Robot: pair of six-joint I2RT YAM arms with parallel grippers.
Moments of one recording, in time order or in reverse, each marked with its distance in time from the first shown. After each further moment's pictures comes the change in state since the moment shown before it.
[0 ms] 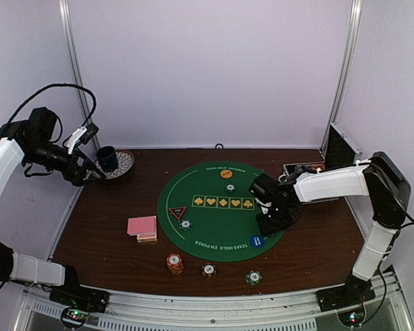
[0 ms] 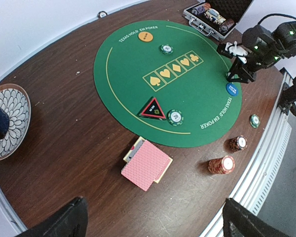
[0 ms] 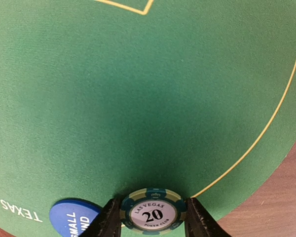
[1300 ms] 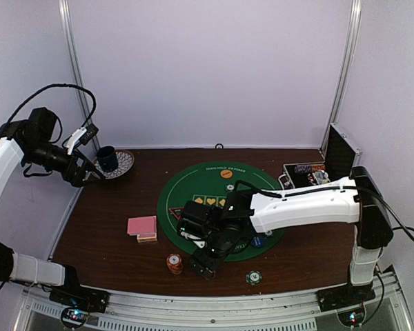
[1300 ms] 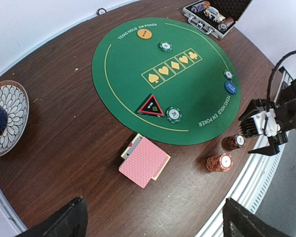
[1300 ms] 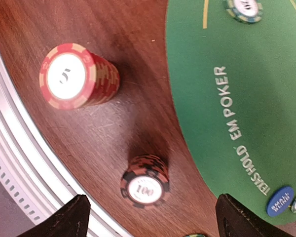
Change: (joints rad) left arm 0.000 -0.001 0.006 -0.023 -0.003 0.000; right arm 0.542 0.161 0.470 -0.201 -0.061 -0.090
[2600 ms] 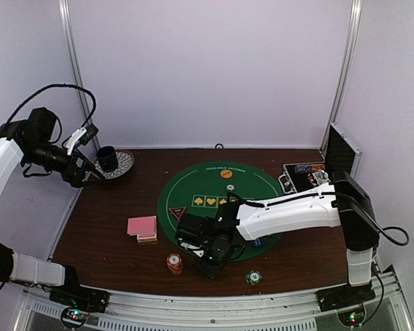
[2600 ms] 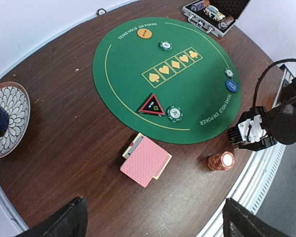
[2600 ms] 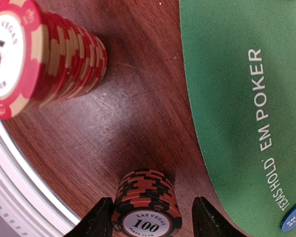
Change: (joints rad) left arm 0.000 -0.004 0.000 -0.003 -0.005 0.014; right arm -0.008 0.113 -0.010 0.033 -0.037 -0.034
